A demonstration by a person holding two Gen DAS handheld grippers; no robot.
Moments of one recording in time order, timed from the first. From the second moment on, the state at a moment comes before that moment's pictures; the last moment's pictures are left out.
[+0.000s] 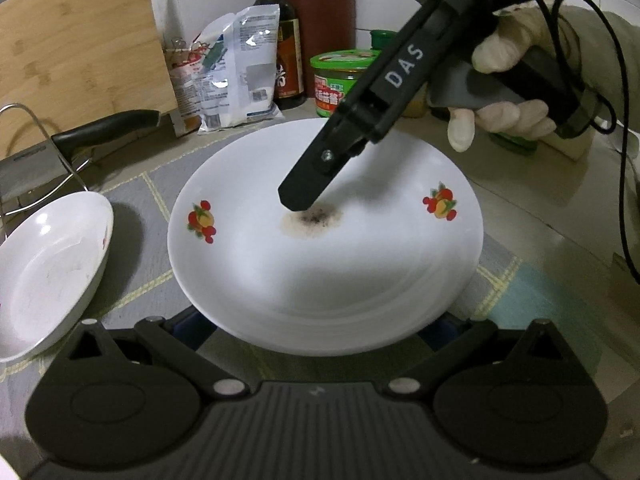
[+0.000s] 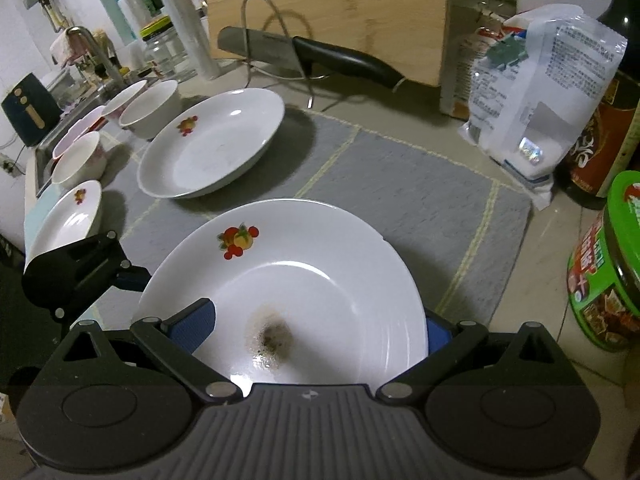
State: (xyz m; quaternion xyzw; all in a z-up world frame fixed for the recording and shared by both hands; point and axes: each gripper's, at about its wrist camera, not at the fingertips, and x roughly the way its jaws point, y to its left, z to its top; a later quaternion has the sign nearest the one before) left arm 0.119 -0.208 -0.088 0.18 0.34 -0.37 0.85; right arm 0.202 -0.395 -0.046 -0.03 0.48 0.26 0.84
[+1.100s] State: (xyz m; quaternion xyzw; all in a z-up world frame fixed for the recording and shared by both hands) left arm 0.120 -0.199 -0.087 0.12 0.36 -0.33 0.86; right arm 0.200 -0.391 -0.050 -0.07 0.44 0.19 0.88
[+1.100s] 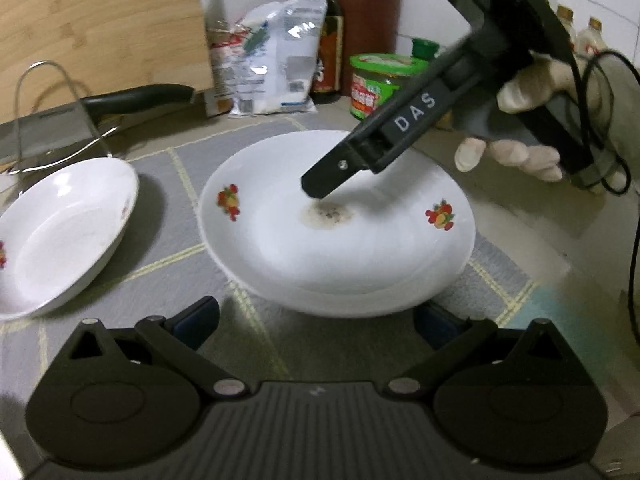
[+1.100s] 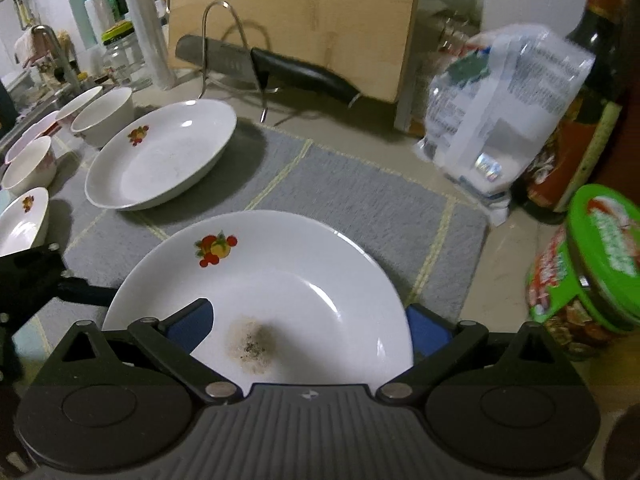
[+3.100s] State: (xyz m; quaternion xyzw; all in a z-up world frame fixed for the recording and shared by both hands) left arm 0.019 0.109 -0.067 0.08 0.36 -0.25 0.90; right arm 0.082 -0.097 -0.056 0.00 0.44 0.17 0.88
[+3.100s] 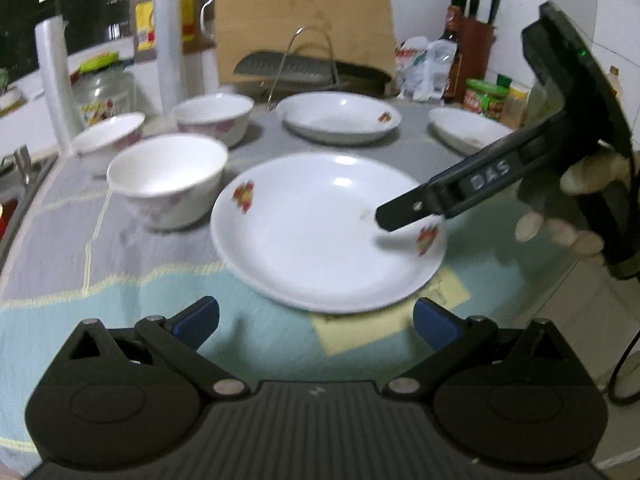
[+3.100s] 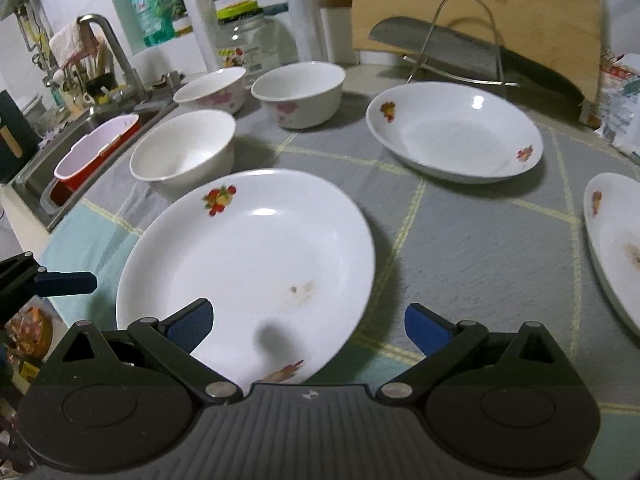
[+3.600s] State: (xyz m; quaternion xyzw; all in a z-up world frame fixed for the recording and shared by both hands) left arm 0.040 0.117 -0.090 0.10 0.37 -0.29 0.88; right arm 0.095 -0.085 -0.071 0.02 0.47 0.17 0.87
